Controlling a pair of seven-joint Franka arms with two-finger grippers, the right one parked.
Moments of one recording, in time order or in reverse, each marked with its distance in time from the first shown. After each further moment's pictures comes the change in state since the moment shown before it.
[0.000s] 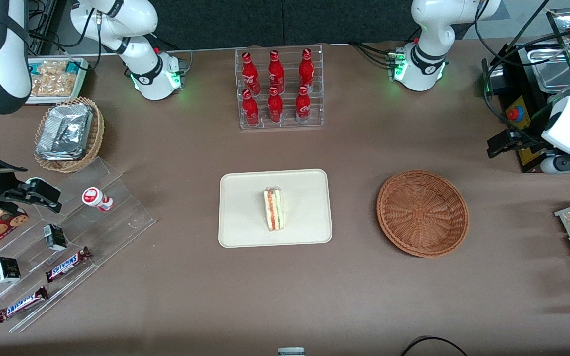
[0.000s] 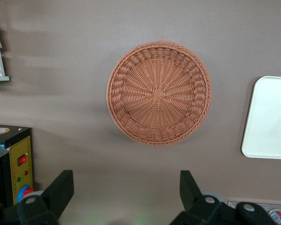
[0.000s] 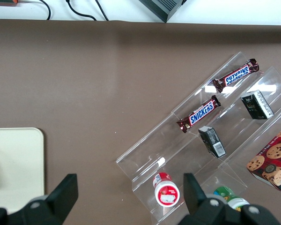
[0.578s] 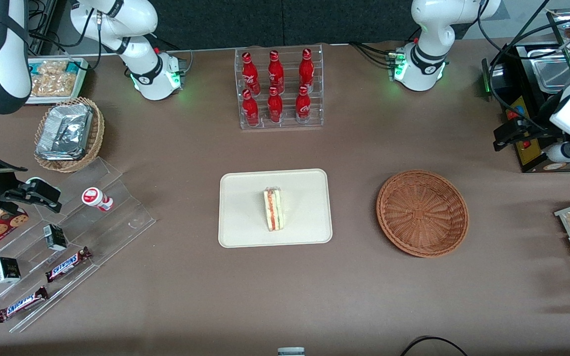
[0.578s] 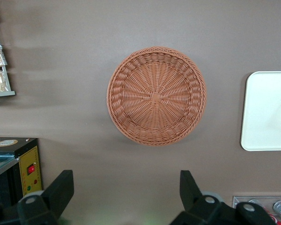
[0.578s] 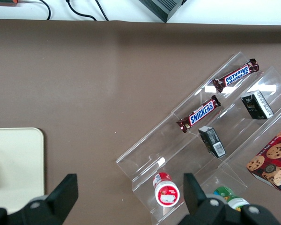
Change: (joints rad) arm 0.000 -0.024 0.000 0.024 0.001 -0.015 0.063
